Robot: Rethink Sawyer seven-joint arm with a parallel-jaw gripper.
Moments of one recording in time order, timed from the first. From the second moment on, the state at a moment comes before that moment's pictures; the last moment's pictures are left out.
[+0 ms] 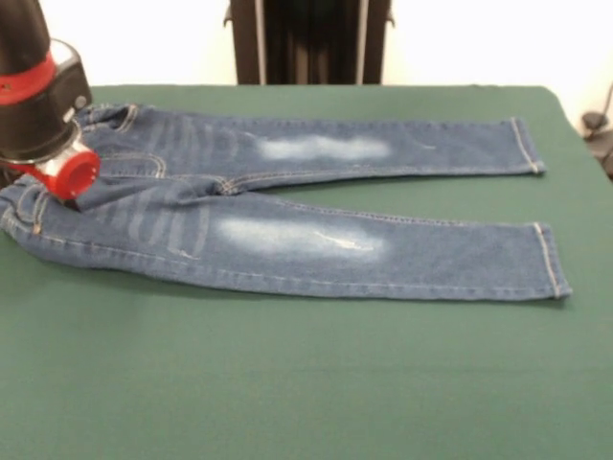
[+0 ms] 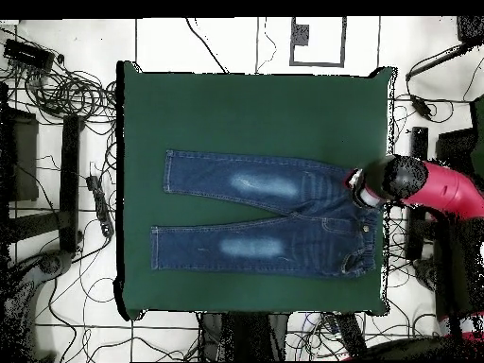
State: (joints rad) arm -0.77 -0.37 0.37 1.20 -0.56 0.99 2.13
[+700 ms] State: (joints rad) arm -0.78 -0.41 0.37 1.20 -0.57 0.94 2.13
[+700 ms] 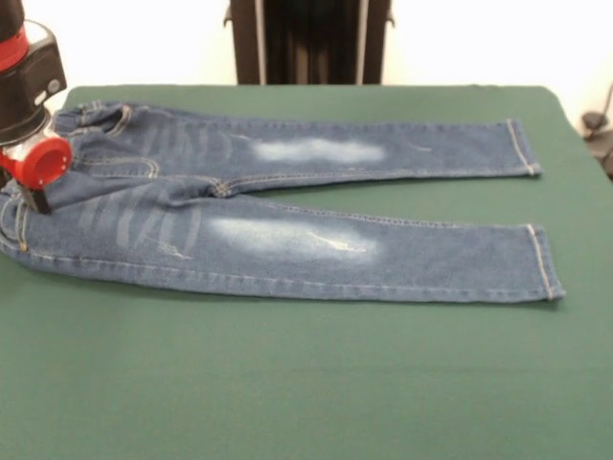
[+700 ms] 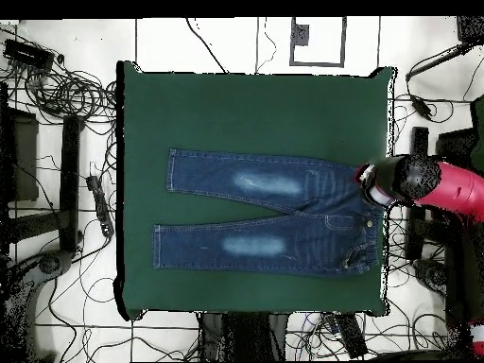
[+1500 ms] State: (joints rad) arm -0.79 -0.41 0.37 1.21 -0.57 0.85 2.13
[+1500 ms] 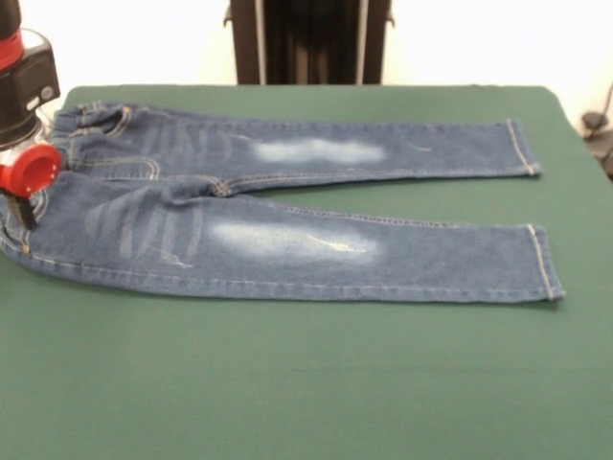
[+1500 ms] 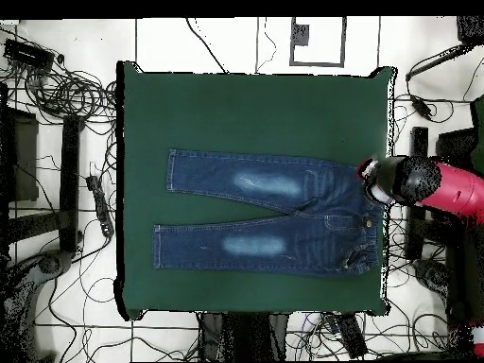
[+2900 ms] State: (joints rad) arm -0.78 -0.41 0.37 1.20 -0.61 0.82 2.13
